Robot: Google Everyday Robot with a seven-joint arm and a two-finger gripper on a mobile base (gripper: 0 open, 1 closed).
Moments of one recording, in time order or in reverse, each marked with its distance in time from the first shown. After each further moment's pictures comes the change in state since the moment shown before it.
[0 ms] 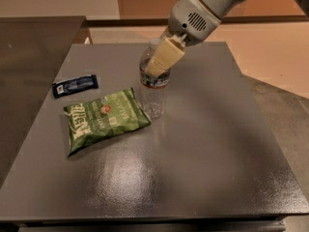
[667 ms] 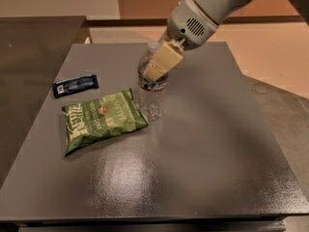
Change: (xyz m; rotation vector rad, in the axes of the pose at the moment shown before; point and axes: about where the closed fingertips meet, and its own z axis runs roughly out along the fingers) arm 0.001 0.000 0.008 0.000 -0.018 -0.003
